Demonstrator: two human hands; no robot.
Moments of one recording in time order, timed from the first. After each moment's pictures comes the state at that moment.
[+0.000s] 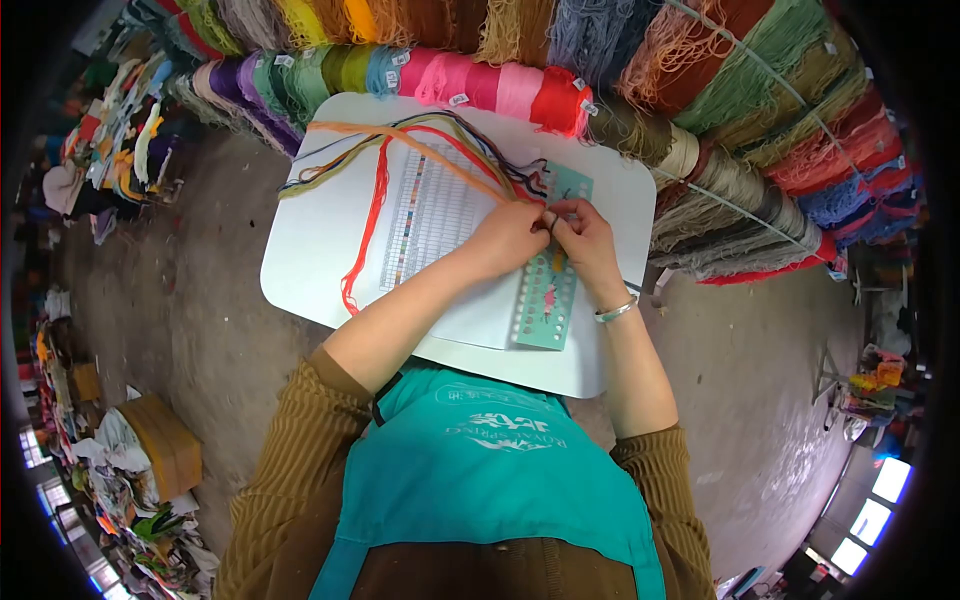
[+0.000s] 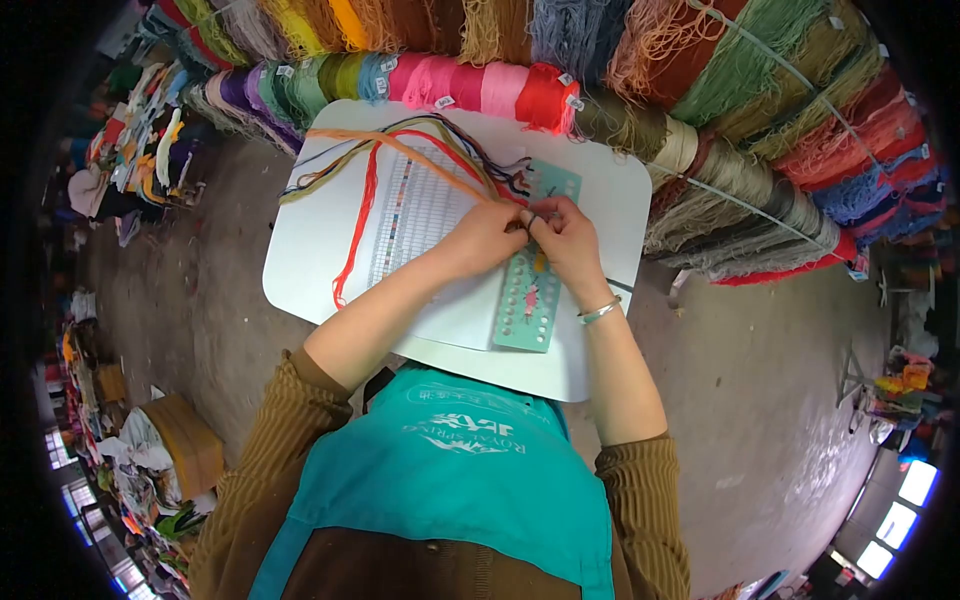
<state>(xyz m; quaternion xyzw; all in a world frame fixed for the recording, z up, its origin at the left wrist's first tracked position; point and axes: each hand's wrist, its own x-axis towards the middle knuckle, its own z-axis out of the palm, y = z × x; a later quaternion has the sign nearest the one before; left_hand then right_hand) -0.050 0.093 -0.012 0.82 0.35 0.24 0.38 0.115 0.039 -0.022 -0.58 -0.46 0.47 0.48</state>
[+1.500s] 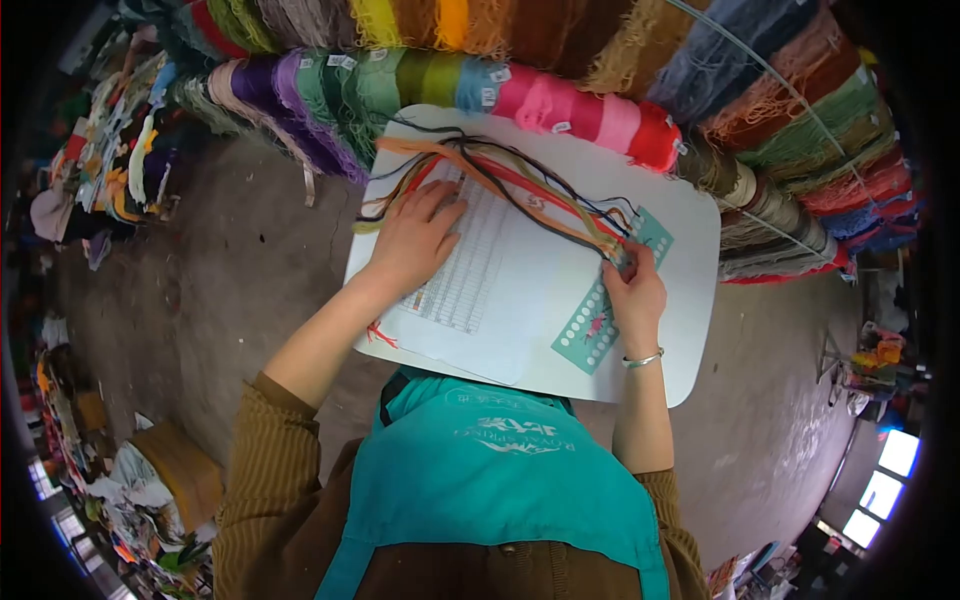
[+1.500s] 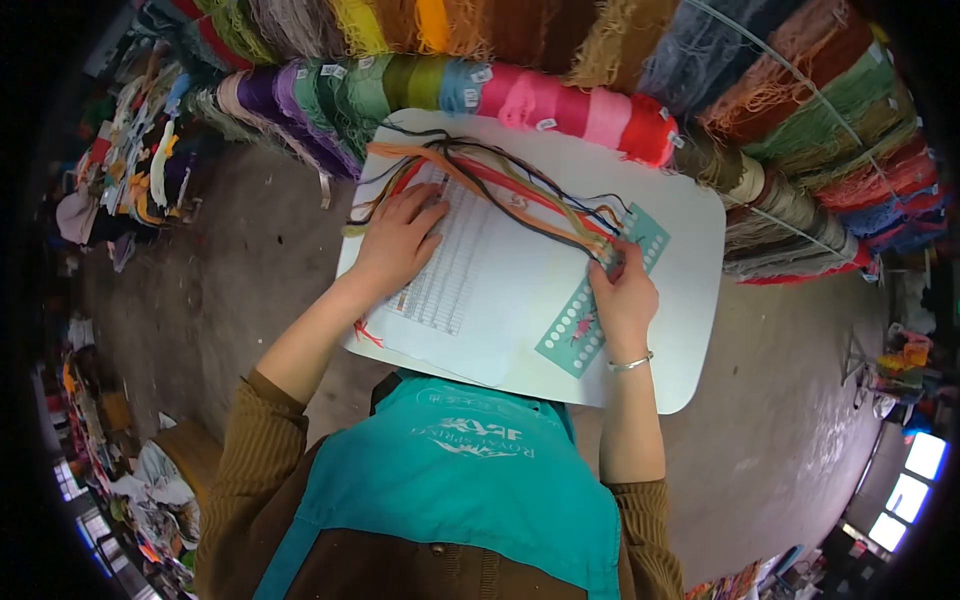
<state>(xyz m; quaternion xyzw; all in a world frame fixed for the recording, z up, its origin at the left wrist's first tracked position) -0.309 0.169 0.002 0.91 0.37 0.17 0.10 -0.002 0.030 0.008 -0.84 -0.46 0.14 0.27</state>
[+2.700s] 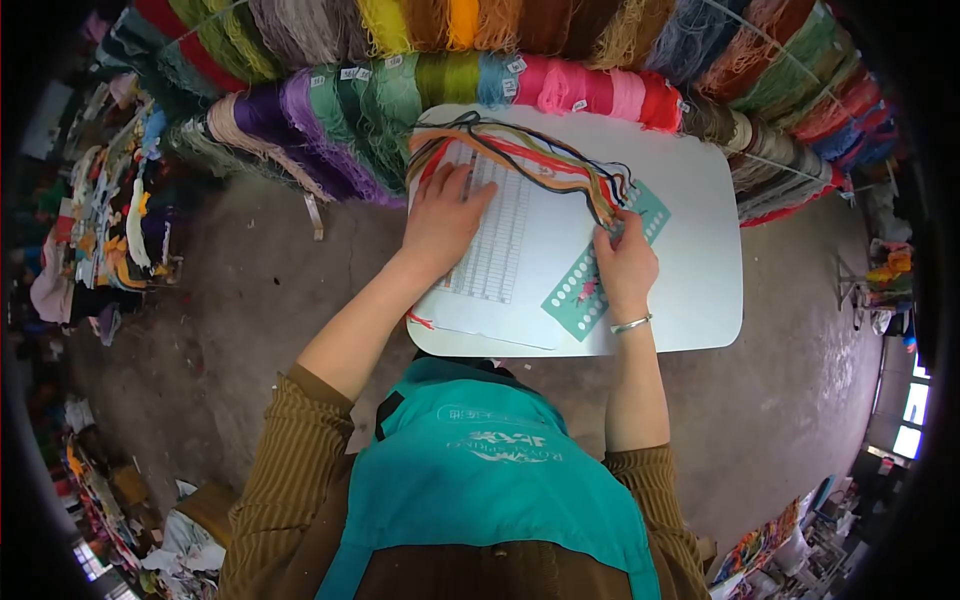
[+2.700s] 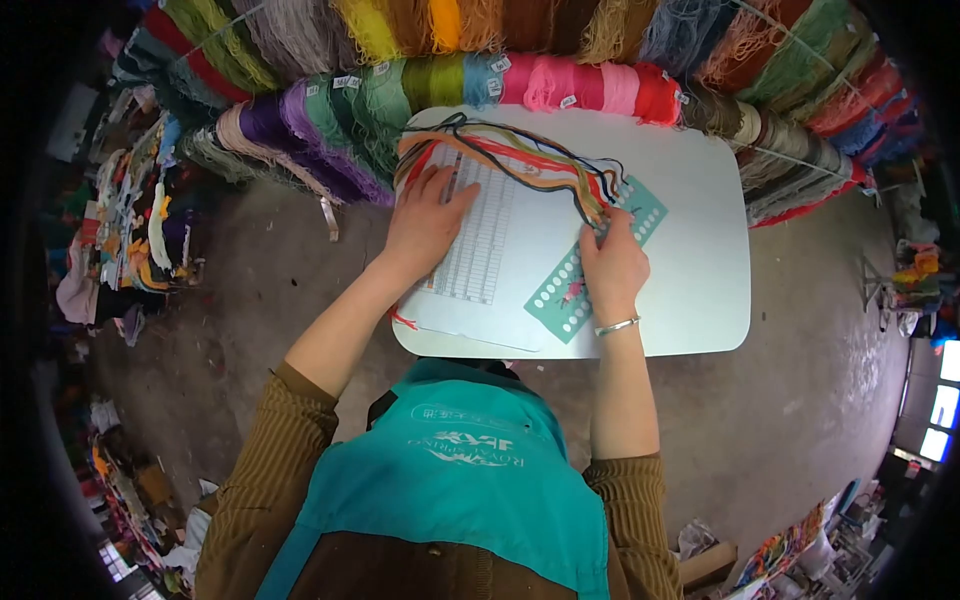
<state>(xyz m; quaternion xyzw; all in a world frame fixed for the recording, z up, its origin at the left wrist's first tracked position) -0.340 0.200 -0.015 0.93 0.31 0.22 0.02 -0.115 0.044 0.005 -0.88 -0.39 0.06 0.27</state>
